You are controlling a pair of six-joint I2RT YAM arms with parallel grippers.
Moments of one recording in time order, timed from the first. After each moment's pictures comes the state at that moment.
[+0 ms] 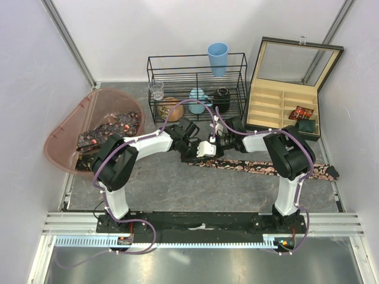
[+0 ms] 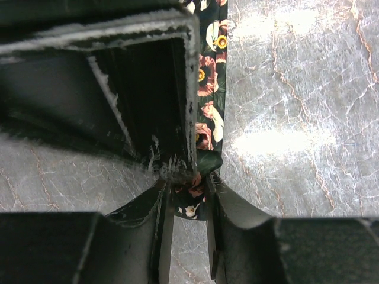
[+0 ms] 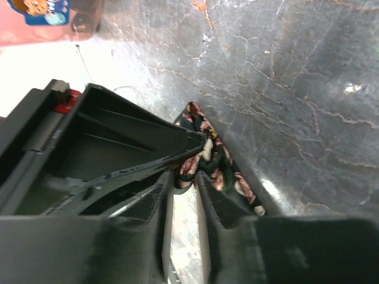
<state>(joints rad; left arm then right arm) -0.69 1.84 1.15 -0.44 0.47 0.91 0.44 1.93 0.92 0.19 -0.88 0.60</state>
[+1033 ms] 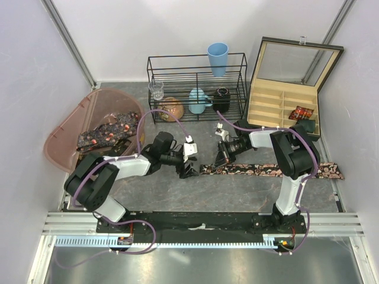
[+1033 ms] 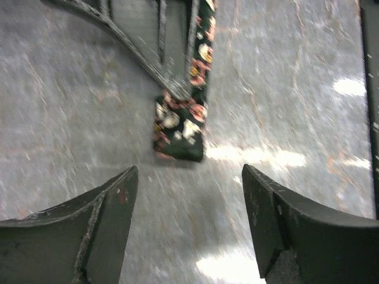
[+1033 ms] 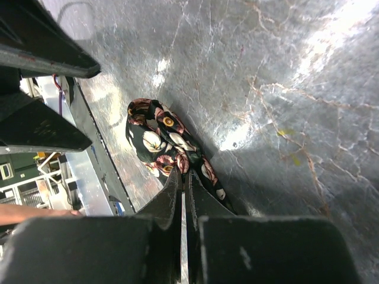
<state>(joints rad) -0.62 1.54 0.61 0.28 0.76 0.43 0.34 1.92 0.96 -0.31 -0.95 0.05</state>
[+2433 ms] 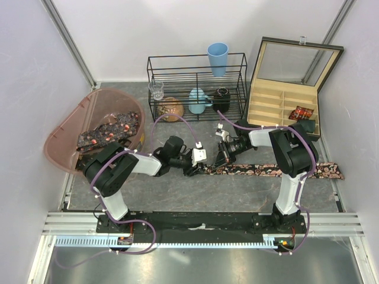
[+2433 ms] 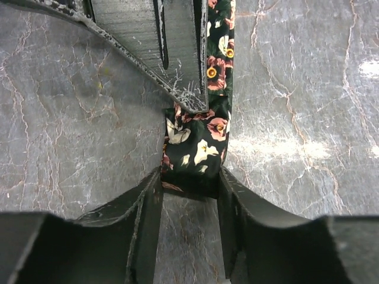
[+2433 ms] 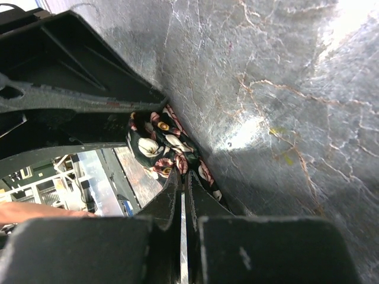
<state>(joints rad) -0.70 1.75 0.64 0.49 0.67 0.47 0.33 1.95 0.98 -0.35 -0.95 0.06</state>
